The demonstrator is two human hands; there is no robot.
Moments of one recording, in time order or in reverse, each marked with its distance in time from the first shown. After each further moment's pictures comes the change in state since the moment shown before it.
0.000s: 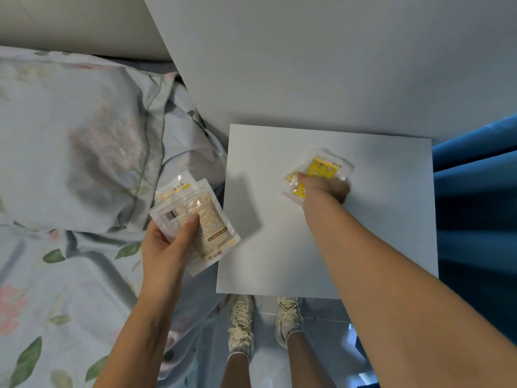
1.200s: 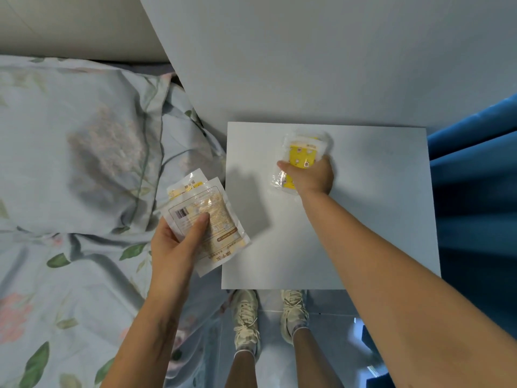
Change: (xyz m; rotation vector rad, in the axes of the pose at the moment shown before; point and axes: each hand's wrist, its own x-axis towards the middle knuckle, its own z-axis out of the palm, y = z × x) left_hand -0.007 0.004 0.003 -0.018 -0.068 -0.017; right_hand 0.001 0.008 0.010 -0.192 -0.099 -0.457
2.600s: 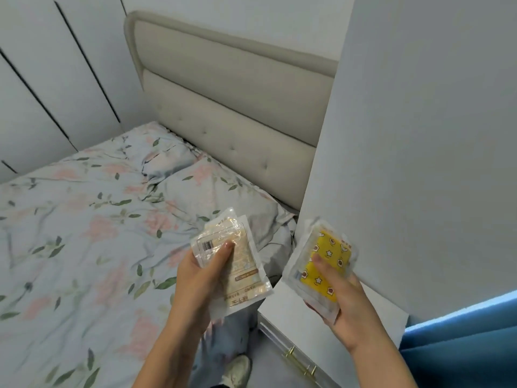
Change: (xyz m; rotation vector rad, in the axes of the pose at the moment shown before) left_hand -0.387 0.300 0.015 -0.428 0.452 0.268; right_hand -0.379 -0.139 -0.358 0.481 -1.231 -0.151
